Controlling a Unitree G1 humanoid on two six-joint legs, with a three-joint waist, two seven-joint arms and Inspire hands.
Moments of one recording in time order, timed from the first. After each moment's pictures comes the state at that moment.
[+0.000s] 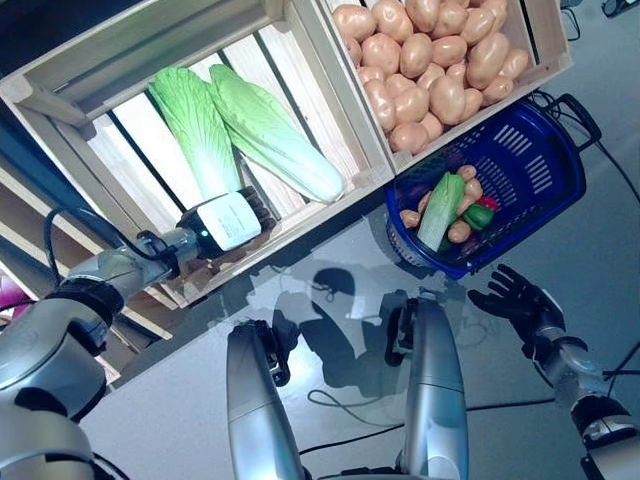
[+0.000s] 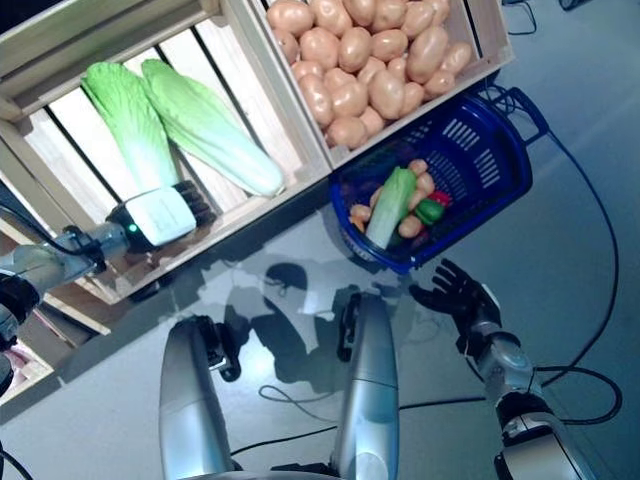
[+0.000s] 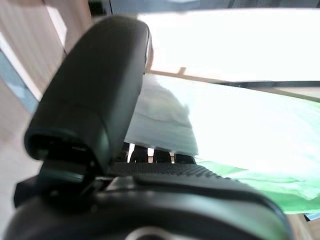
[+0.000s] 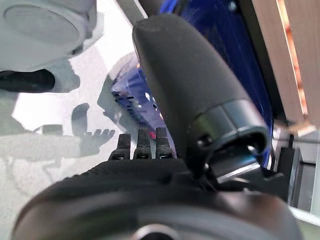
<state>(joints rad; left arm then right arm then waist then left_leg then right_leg) -0.98 0.98 -1.02 0.91 1.22 -0.32 0.61 -0.33 -0.65 0.25 0.97 0.95 -0.22 0.23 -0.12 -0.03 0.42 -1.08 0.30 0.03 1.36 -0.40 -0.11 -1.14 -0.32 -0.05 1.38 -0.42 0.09</state>
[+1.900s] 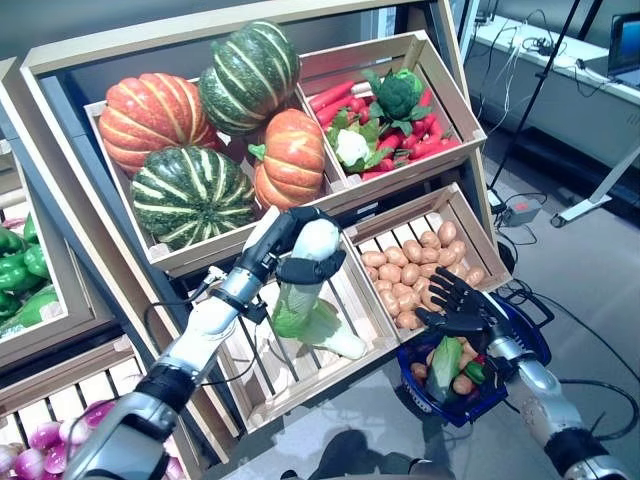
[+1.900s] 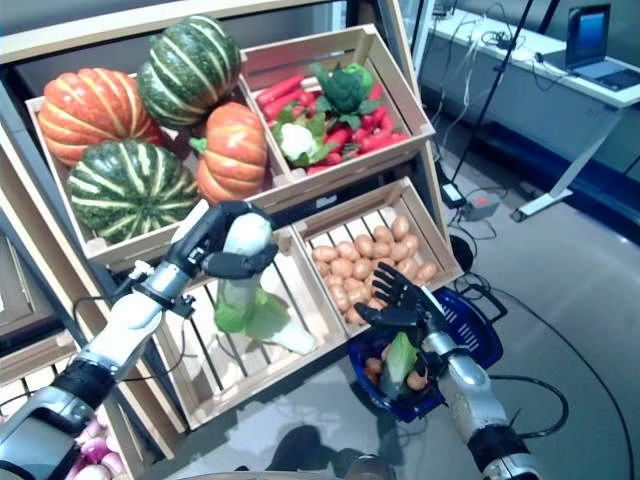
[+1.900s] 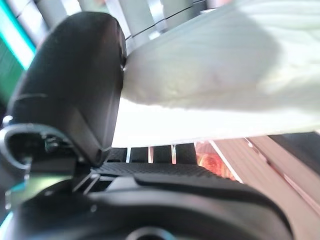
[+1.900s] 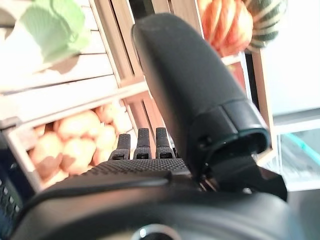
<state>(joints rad) -0.42 0.55 -0.40 0.46 -0.46 -0.55 -0.11 -0.19 -0.54 0.29 0.54 0.75 -0.16 0.29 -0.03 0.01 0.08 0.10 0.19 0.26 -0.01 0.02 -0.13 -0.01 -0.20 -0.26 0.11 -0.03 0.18</state>
